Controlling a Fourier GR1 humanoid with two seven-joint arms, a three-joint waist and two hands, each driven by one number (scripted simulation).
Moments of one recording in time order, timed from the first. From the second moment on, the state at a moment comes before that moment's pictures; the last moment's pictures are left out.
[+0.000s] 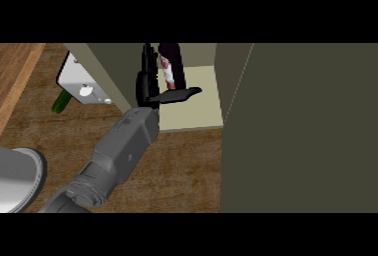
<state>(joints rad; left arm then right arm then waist) -1.01 0.00 -0.10 -0.22 0.61 0.32 -0.88 -0.10 -0.09 0.08 -2.39 -0.27 0.16 0.57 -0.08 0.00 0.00</state>
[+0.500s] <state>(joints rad) -0.77 0.00 -0.41 -0.55 0.80 0.47 -0.82 -0.10 -0.09 0.06 -2.39 -0.26 0.14 0.58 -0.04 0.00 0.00</state>
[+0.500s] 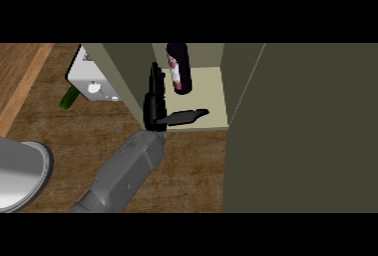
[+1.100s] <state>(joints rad) -0.48 0.01 -0.69 -1.04 0.76 0.74 -0.76 -0.08 -0.11 0.03 -2.40 -0.25 0.13 0.57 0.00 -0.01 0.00</state>
